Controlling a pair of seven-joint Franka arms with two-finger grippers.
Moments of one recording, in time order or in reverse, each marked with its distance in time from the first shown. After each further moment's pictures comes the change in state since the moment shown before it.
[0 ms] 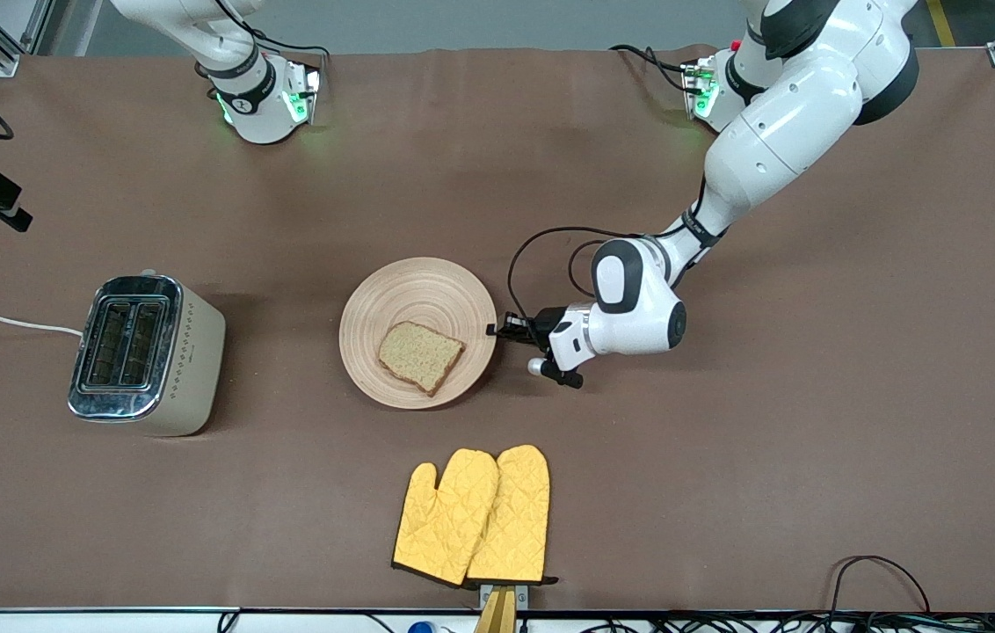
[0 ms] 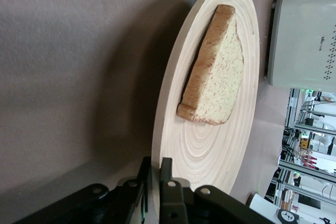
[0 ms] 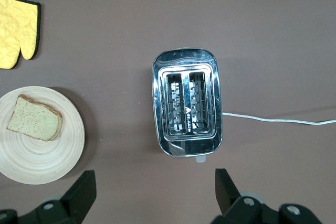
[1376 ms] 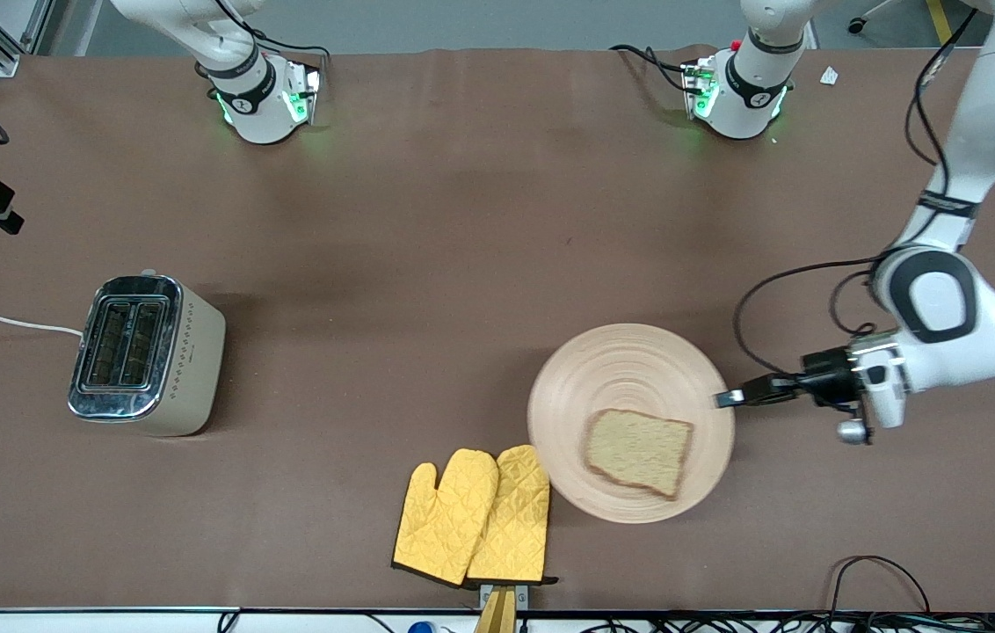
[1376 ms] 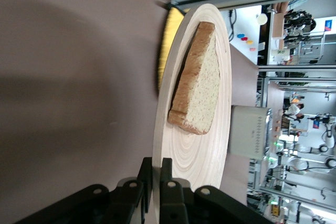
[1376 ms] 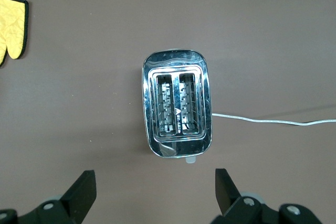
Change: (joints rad) left arm 0.770 -0.281 -0.093 -0.097 0.124 -0.382 0.032; right arm 0.000 0.004 -0.003 0.002 -0.036 0.001 -0.008
